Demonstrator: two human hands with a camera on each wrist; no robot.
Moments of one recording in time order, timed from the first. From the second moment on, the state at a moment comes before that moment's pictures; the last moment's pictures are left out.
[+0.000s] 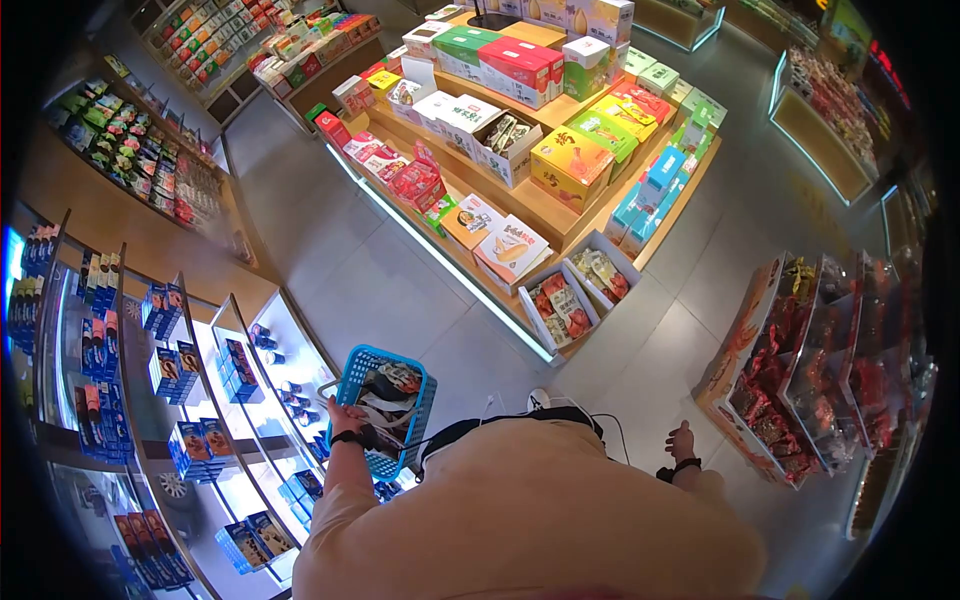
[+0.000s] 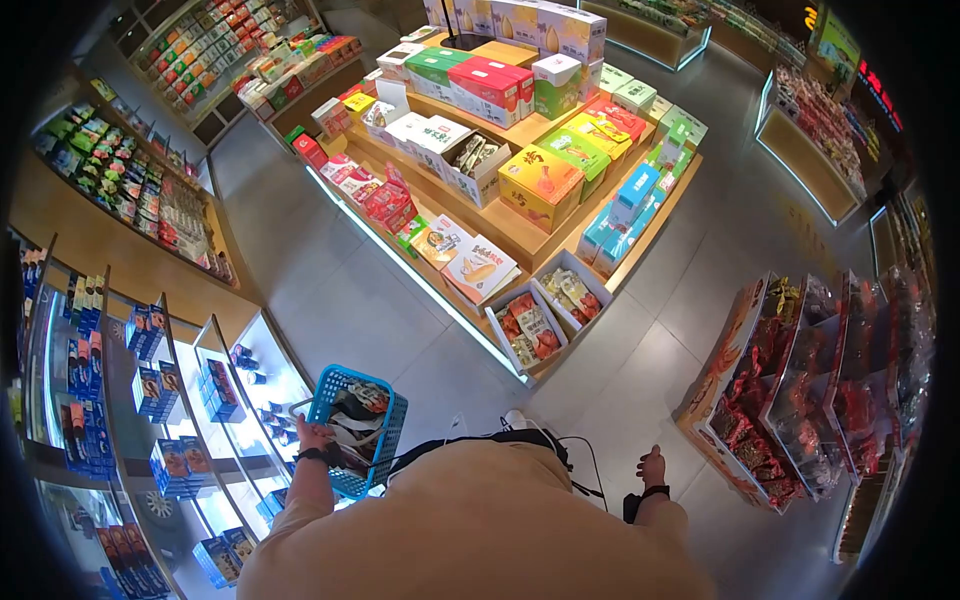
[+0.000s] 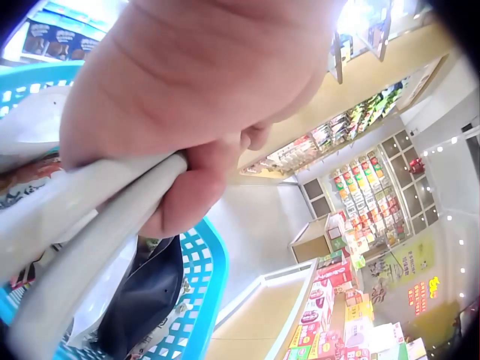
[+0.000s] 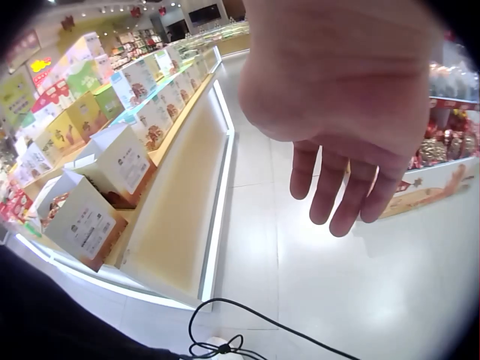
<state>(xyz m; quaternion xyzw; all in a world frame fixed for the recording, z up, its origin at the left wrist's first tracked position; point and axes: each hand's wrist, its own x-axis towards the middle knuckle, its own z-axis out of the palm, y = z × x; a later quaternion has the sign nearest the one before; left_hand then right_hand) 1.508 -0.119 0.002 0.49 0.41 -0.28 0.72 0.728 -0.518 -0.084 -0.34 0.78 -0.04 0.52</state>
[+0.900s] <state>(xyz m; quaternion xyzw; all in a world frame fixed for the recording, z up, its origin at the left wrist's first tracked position) 1.860 -0.164 0.022 0.51 0.34 -0.32 0.72 1.303 -0.579 0.112 -0.49 0.71 -0.07 0.50</state>
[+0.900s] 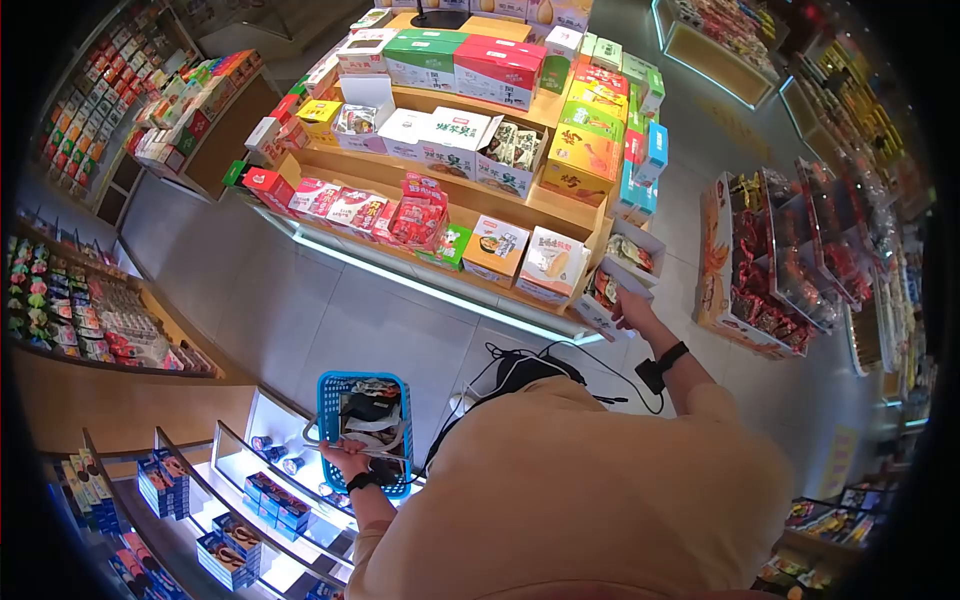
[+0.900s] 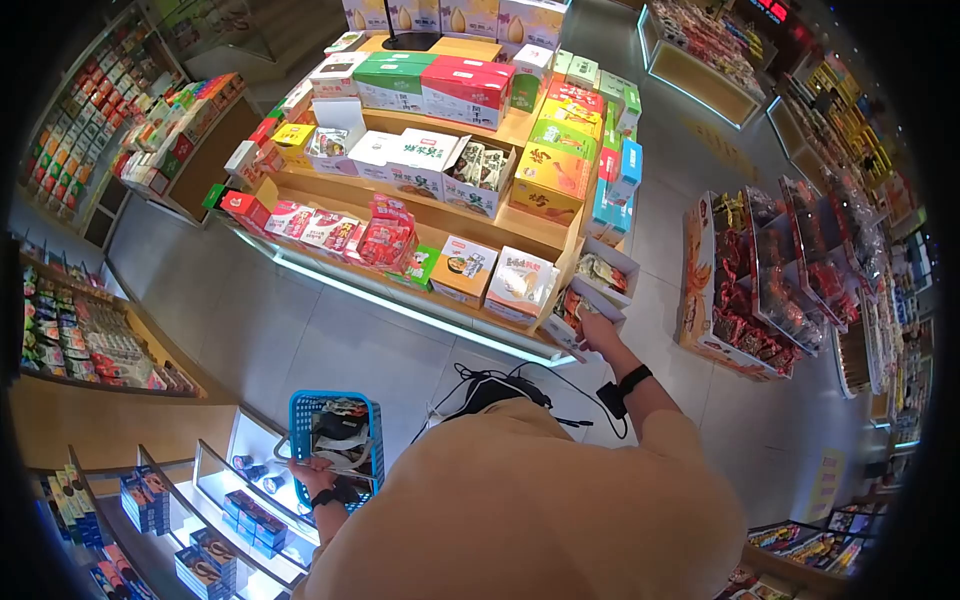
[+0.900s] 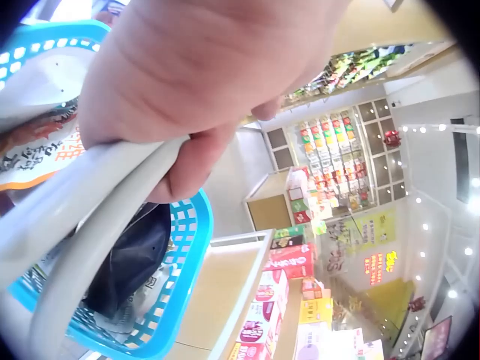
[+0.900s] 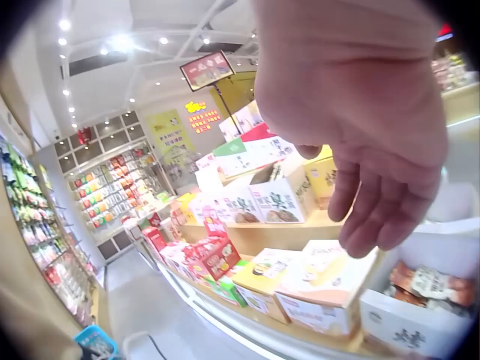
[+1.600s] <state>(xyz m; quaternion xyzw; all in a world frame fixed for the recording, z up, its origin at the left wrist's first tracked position) 2.014 -0.338 0.147 0.57 0.21 -0.42 0.67 1.618 -0.947 0.060 -0.58 0.76 -0.15 0.27</state>
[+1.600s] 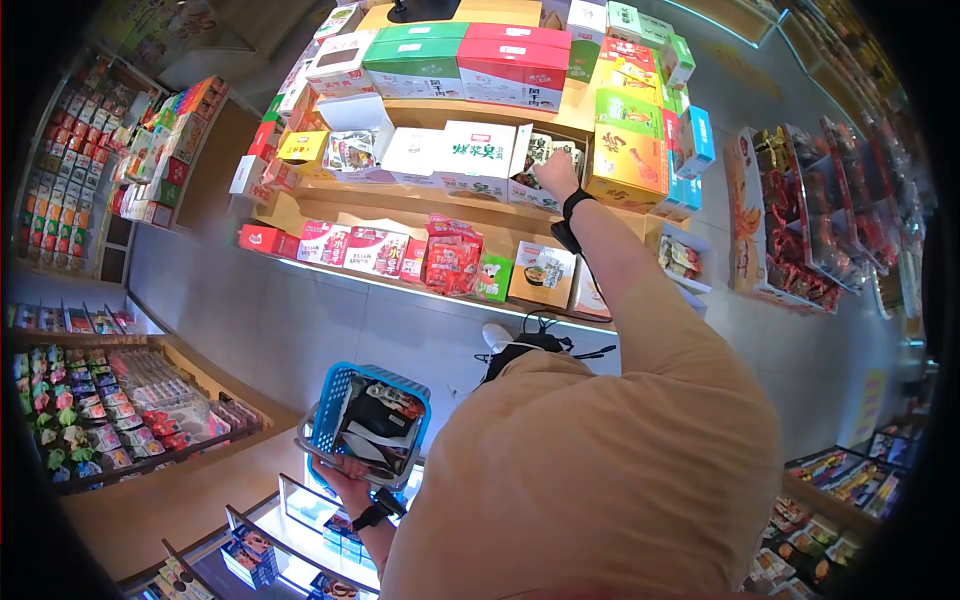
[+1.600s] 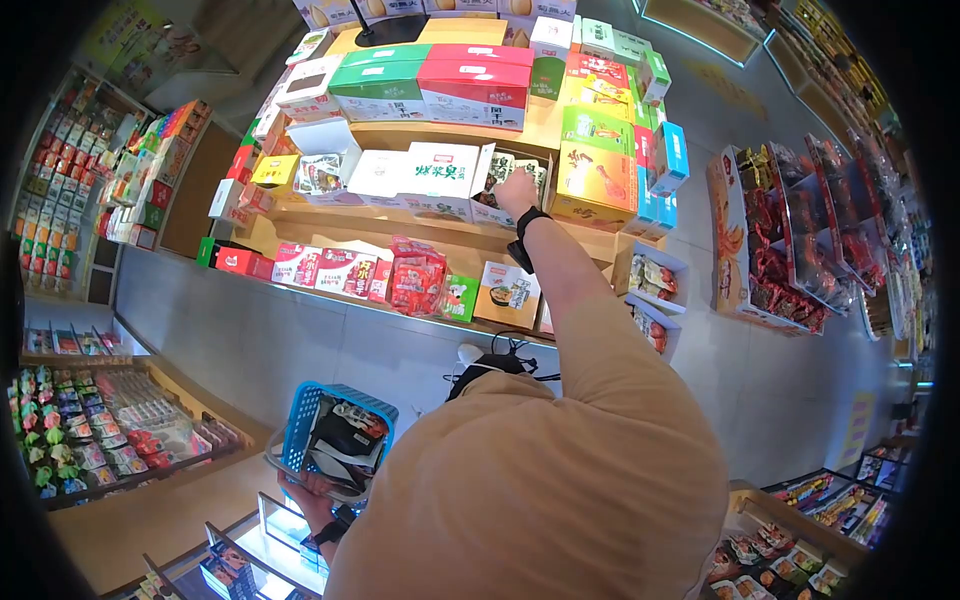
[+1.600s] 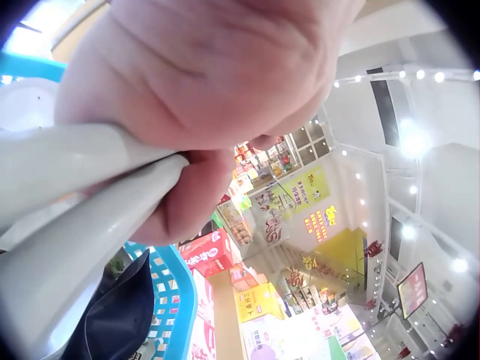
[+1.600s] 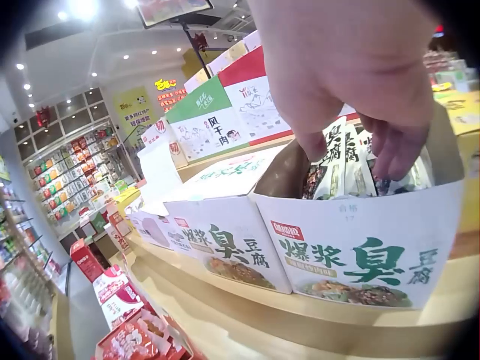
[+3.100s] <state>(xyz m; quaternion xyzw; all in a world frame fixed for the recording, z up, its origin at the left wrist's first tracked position) 2.127 -0.454 0.141 0.50 0.16 -0.62 0.59 1.876 -0.674 0.146 -0.79 0.38 -0.15 0.46</state>
